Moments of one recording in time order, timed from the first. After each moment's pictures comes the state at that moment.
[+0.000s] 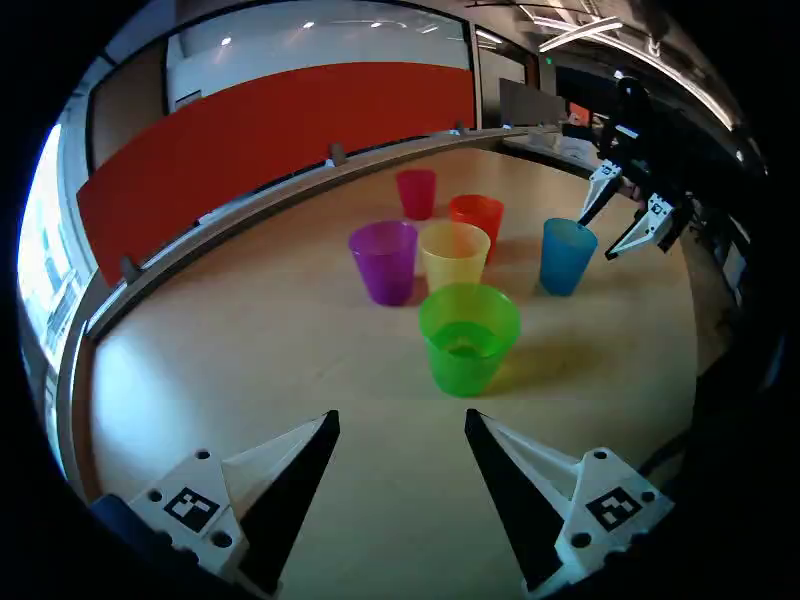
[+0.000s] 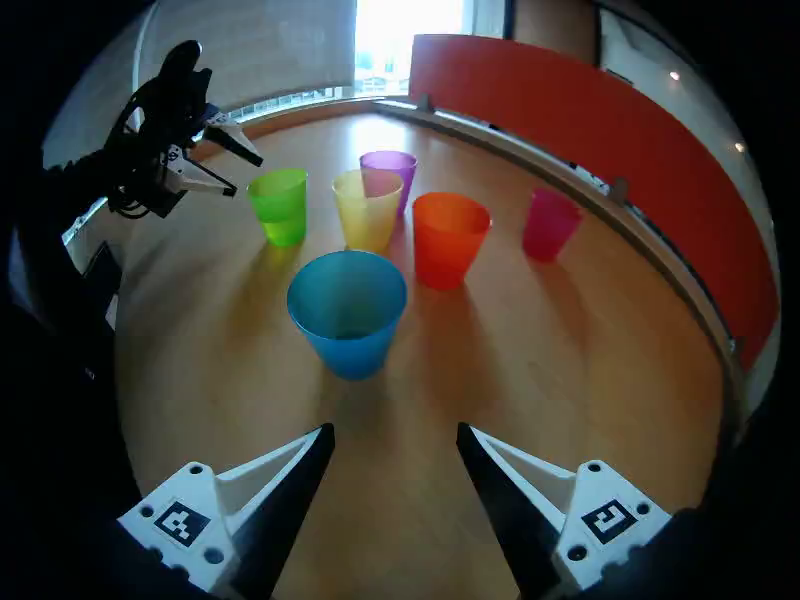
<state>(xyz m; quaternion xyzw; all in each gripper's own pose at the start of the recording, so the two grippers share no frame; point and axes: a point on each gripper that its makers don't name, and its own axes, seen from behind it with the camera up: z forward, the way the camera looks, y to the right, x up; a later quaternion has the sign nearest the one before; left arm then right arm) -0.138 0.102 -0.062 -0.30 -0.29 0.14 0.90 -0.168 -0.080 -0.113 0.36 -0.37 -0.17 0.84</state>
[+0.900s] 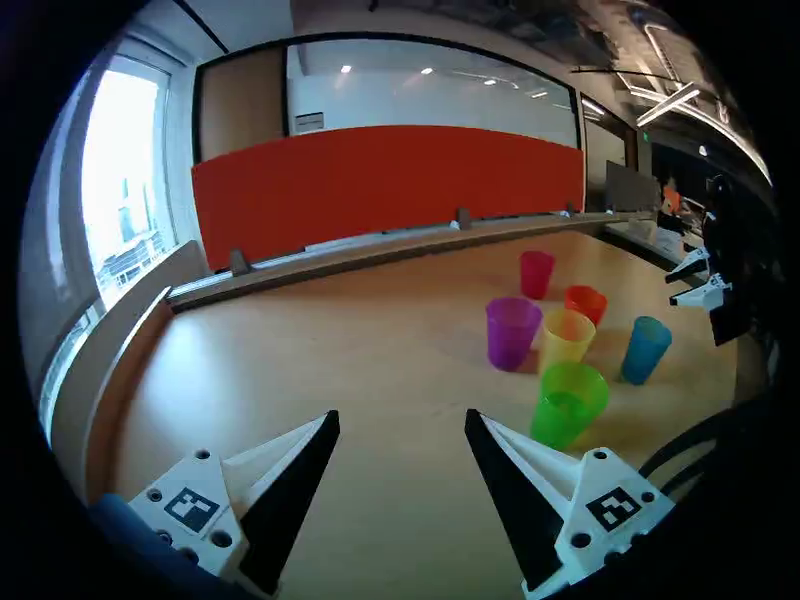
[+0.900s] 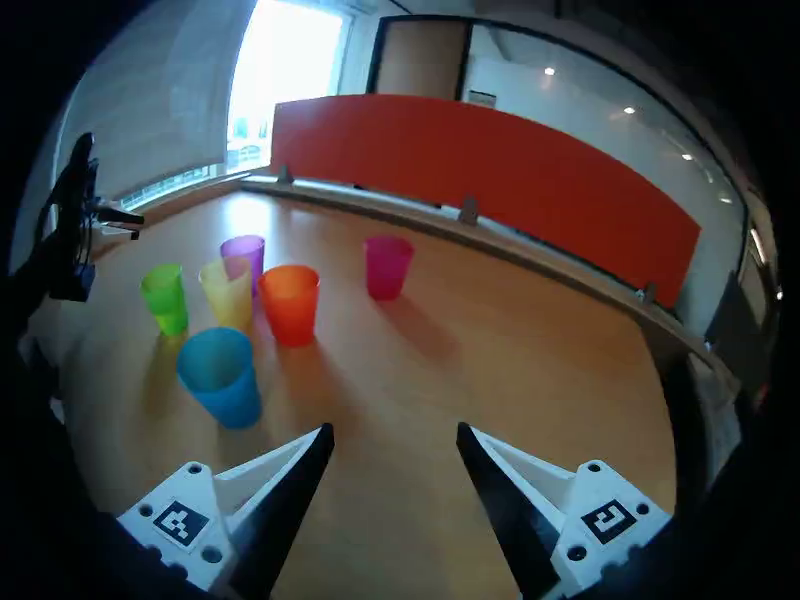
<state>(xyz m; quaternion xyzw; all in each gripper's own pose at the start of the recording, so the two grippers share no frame) -0.083 0.017 -0.030 -0.13 -0.20 0.05 0.97 -0.116 -0.005 -0.070 0.16 -0.27 -0.10 0.94</state>
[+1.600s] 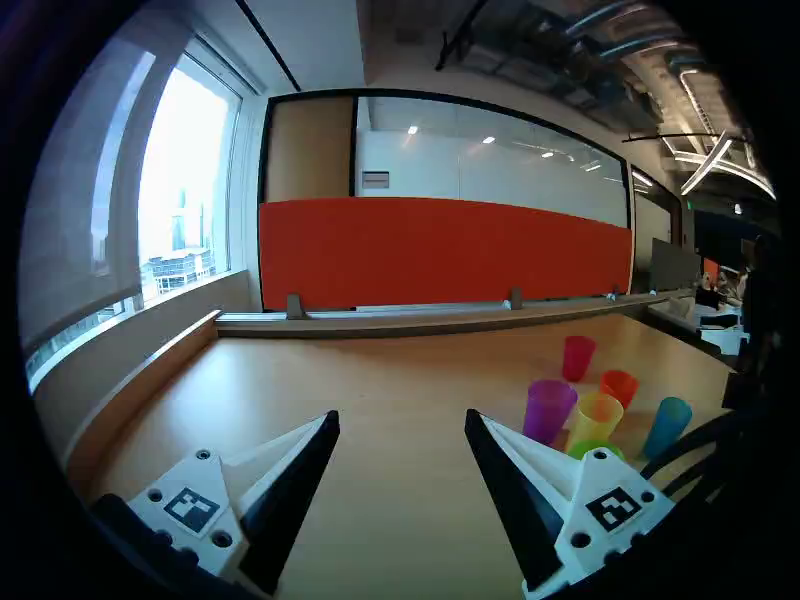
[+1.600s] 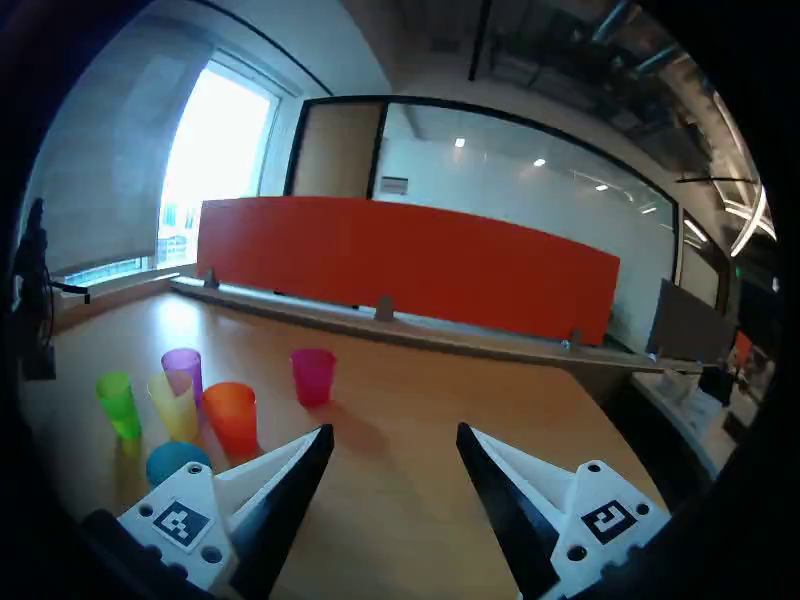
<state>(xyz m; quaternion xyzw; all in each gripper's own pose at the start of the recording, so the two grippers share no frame) -0.040 -0.007 -0.021 -0.04 -0.09 -0.02 1.00 -0.039 0.006 -0.033 0.04 -0.10 -0.05 0.99</state>
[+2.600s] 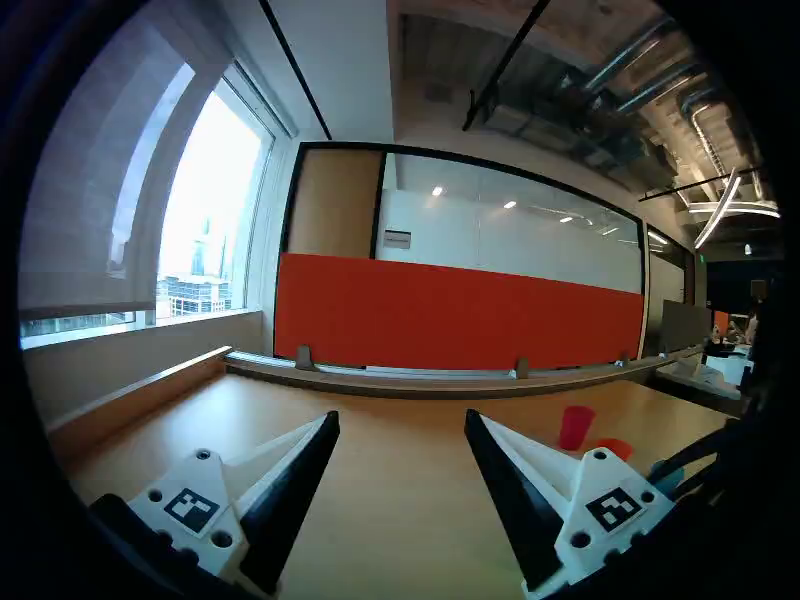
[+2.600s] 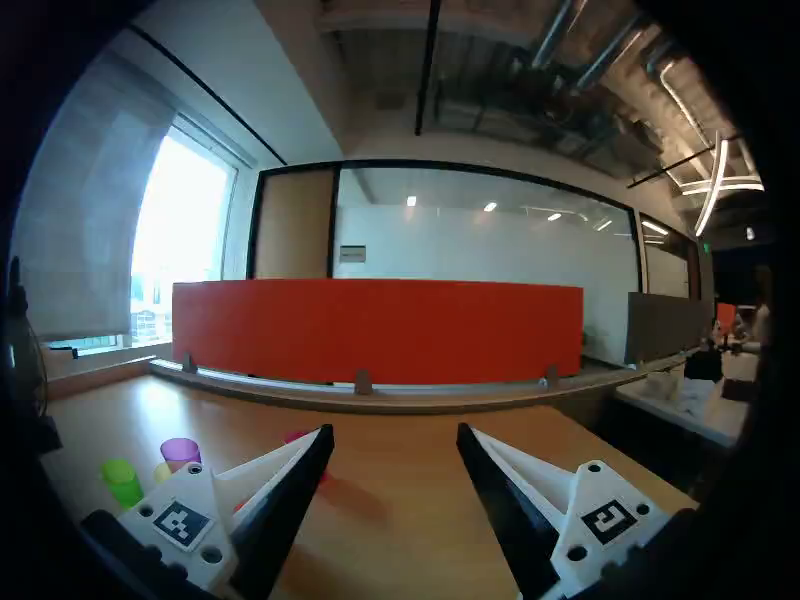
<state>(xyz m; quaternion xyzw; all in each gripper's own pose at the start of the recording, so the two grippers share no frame) 0.008 0.008 -0.023 -0.01 0.02 -0.06 1.00 0.022 0.000 -0.028 -0.02 0.01 0.01 1.00</state>
